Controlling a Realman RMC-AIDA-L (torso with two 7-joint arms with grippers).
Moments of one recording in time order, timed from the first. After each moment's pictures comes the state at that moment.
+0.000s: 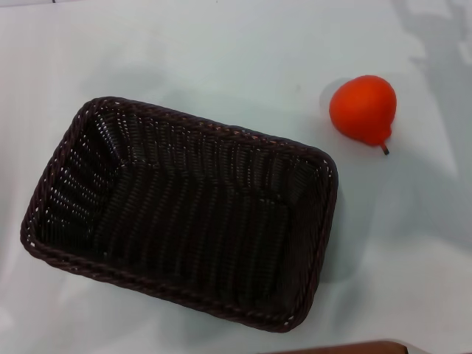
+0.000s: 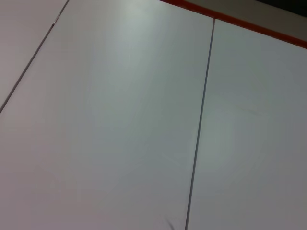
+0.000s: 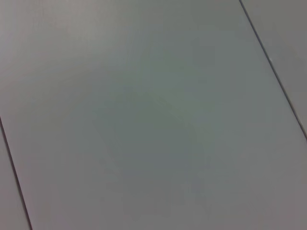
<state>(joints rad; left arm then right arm) -0.28 -2.16 -0.21 0.12 1.52 1.93 -0.59 0.49 2.10 -0.68 -0.05 -0.52 -1.28 -2.59</state>
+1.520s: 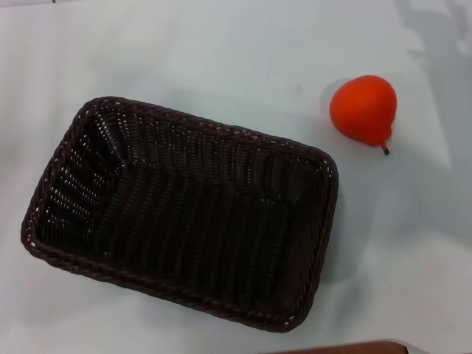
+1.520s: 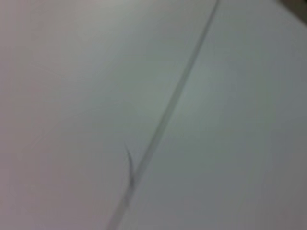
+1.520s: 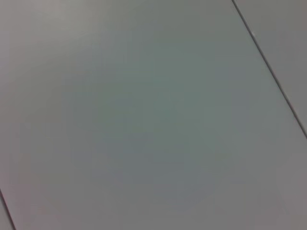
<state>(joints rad) -0.34 -2.12 -0.02 0.30 1.52 1.78 -1.03 0.53 2.10 -0.64 -0.05 -0.52 -1.19 -2.54</state>
